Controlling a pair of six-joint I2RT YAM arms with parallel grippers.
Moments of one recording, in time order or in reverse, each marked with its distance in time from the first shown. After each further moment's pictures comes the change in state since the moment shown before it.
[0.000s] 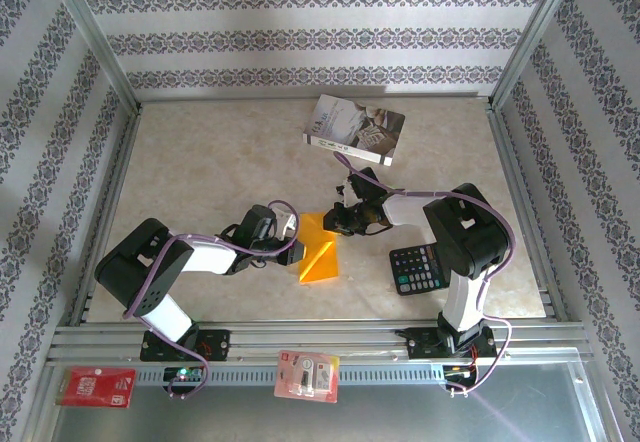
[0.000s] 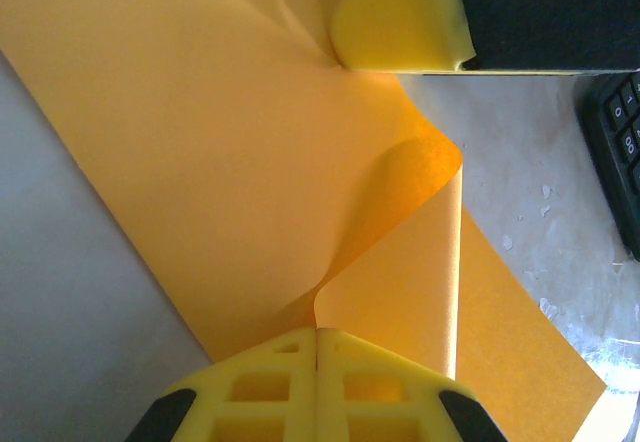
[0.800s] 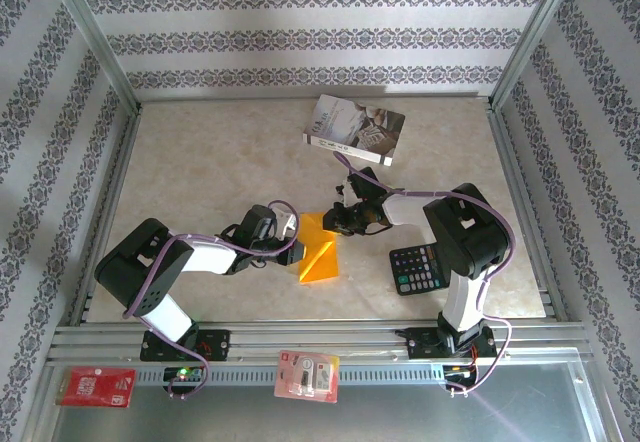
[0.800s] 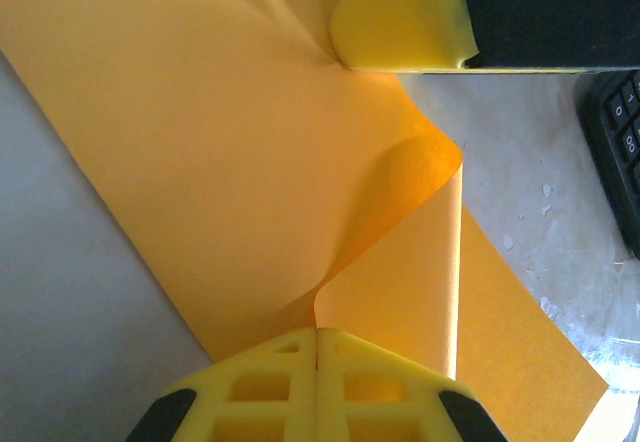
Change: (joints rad) left arm 0.000 0.000 0.000 -0.004 -0.001 0.003; right arm 0.000 0.000 0.005 -0.007 0.000 0.000
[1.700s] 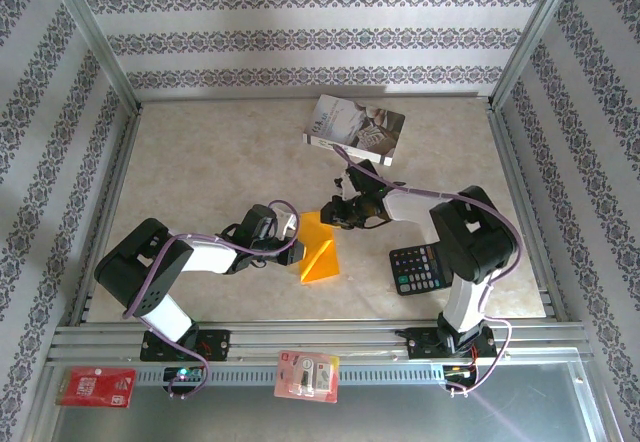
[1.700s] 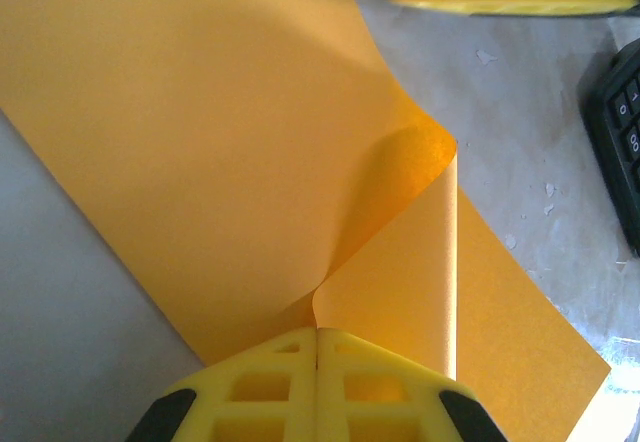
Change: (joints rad) left arm 0.000 0.000 0.007 -0.018 -0.006 0.003; right arm 0.006 -0.064 0.055 -0.083 0.032 -0.016
